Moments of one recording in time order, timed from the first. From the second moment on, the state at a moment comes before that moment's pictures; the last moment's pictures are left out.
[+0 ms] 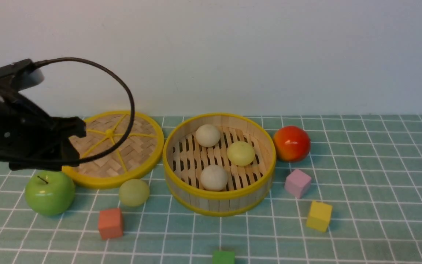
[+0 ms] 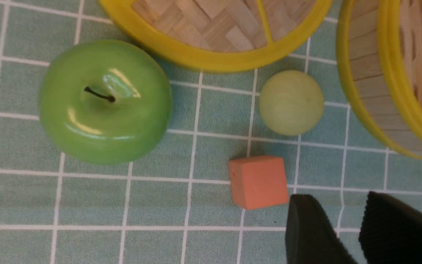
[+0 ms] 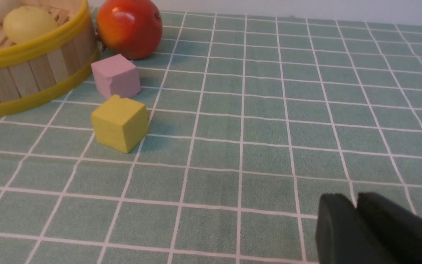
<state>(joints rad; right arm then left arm) 0.04 -0.01 0.02 -0.06 0.37 0.07 -0.04 1.46 -1.13 -0.28 0.85 -0.05</state>
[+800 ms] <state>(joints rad) 0.04 -0.01 0.02 -0.06 0.37 0.07 -0.31 2.01 -1.55 0.02 0.99 -0.24</state>
